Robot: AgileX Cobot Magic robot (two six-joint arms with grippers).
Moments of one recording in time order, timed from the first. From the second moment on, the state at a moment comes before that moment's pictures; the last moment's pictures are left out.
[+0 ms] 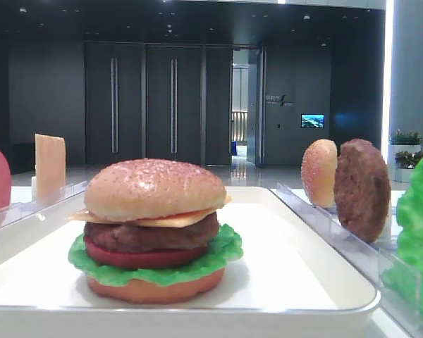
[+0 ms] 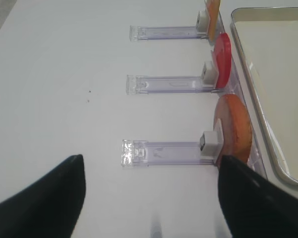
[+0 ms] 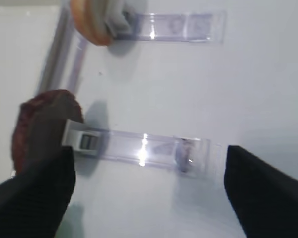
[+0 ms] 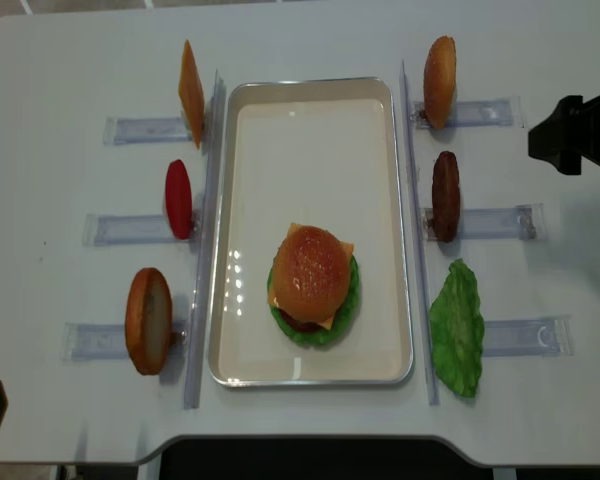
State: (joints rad) left arm -0.02 -0.02 -0.47 0.09 1.11 -0.04; right arm -0.10 1.32 -0.81 0.61 0.66 -0.60
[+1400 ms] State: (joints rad) left arm -0.02 -0.02 -0.47 0.09 1.11 -0.04; right arm -0.15 0.47 -0.70 -0.04 1.19 0.00
